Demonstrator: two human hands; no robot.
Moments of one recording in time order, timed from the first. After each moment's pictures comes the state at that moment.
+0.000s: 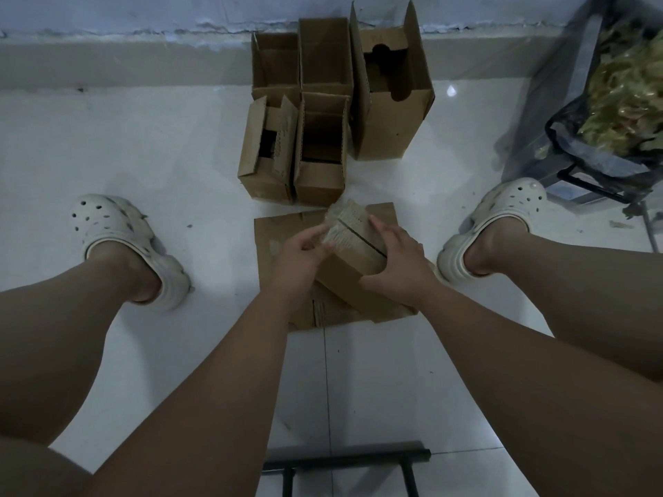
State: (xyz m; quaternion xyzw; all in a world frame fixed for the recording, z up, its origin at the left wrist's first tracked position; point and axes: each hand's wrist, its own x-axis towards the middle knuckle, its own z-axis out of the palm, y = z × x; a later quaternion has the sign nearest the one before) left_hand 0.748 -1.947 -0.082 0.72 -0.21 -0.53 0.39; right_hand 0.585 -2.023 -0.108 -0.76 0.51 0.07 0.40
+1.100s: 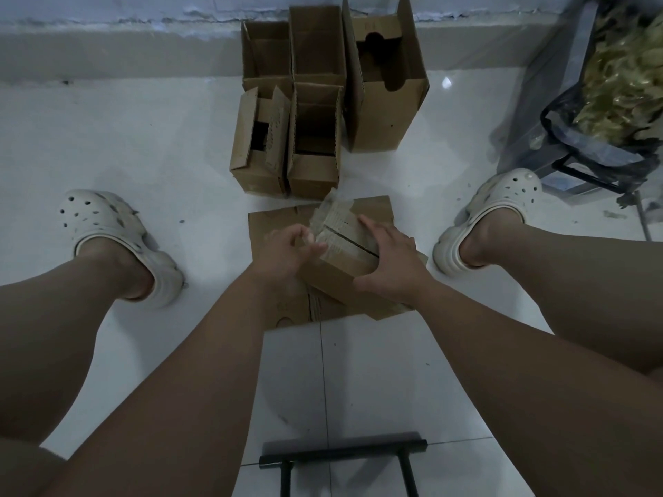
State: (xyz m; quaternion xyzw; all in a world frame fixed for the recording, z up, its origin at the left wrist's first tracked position) left_hand 0.770 -1.944 -0.091 0.72 -0.26 -0.57 0.29; right_hand 0.585 -2.017 -0.107 -0.77 0.49 0.06 0.41
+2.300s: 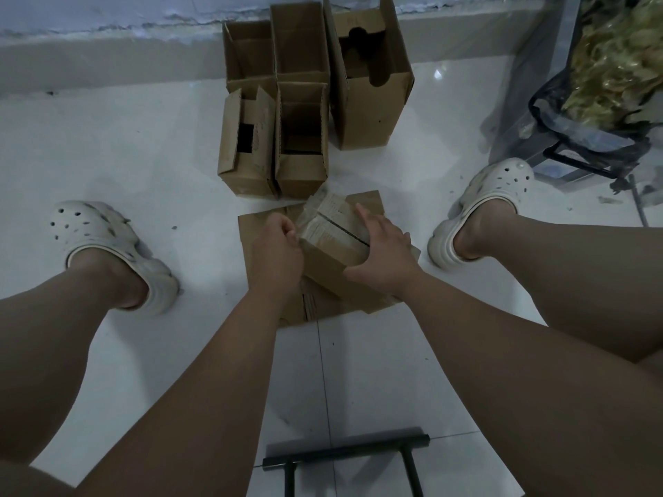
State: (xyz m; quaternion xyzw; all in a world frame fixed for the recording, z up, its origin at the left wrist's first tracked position) left_hand 0.750 -1.948 -0.101 0.85 -0.33 -0.30 0.28; right_hand 0.590 -2.022 -0.117 -0.75 0.52 0.05 0.41
